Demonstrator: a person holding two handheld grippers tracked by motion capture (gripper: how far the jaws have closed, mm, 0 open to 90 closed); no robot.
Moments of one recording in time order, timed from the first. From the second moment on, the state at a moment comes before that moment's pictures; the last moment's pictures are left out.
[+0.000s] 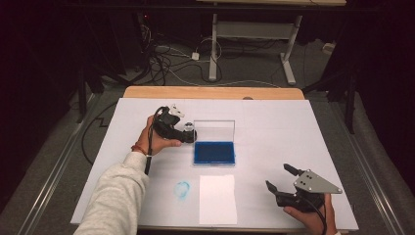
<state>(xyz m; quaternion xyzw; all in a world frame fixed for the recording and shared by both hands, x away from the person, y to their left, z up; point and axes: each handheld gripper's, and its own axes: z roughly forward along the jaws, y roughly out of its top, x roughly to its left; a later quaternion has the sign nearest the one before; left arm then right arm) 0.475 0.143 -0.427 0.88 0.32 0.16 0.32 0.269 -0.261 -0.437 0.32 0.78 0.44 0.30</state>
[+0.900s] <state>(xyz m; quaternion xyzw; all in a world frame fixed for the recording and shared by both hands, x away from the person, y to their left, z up) 0.483 0.144 -0.427 0.89 0.29 0.14 0.32 0.268 -0.255 -0.440 0.30 0.80 0.43 0.29</state>
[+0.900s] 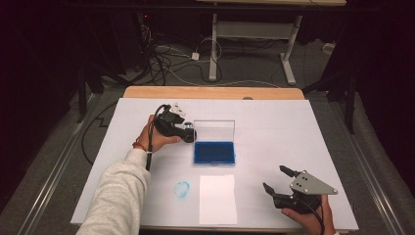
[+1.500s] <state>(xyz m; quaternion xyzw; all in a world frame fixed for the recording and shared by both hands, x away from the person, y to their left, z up) 0.485 0.138 -0.432 0.89 0.29 0.16 0.32 0.268 -0.252 -0.443 0.30 0.80 0.43 0.28</state>
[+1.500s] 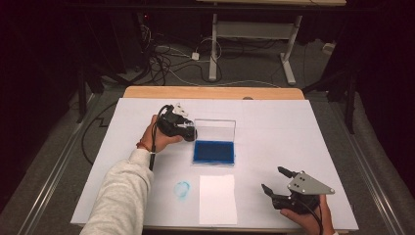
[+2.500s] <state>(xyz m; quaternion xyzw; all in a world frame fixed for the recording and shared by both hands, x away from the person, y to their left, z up) 0.421 0.180 -0.405 0.85 0.29 0.21 0.39 0.268 -0.251 -0.442 0.30 0.80 0.42 0.29</state>
